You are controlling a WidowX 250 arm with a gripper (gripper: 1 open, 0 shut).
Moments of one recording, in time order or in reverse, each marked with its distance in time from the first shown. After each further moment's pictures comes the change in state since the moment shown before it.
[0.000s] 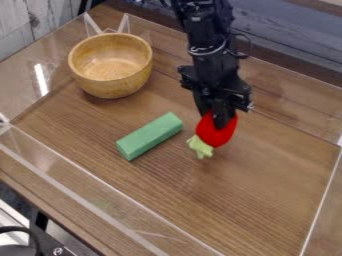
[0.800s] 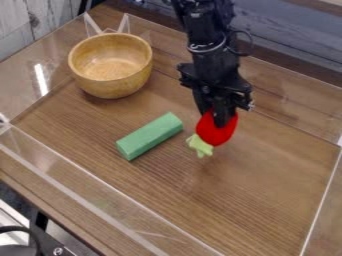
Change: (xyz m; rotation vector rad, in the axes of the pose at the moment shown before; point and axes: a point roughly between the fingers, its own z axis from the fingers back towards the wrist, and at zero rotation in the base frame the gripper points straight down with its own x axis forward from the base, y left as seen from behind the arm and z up) arm -0.002 -0.004 0.004 0.004 -0.003 0.001
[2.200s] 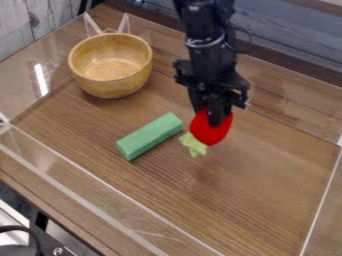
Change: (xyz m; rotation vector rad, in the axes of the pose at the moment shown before) arm -0.009 0.006 0.014 0.019 0.034 0.027
